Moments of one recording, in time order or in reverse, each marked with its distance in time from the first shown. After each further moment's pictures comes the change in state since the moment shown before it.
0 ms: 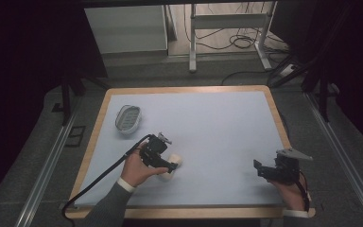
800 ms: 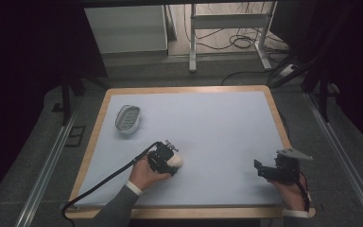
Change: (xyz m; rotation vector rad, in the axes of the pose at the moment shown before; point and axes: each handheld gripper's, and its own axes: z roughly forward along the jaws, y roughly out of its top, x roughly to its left) left arm -0.009 -0.007 0.033 0.080 0.042 0.022; right arm -0.001 0.000 0.000 0.002 -0.008 0.008
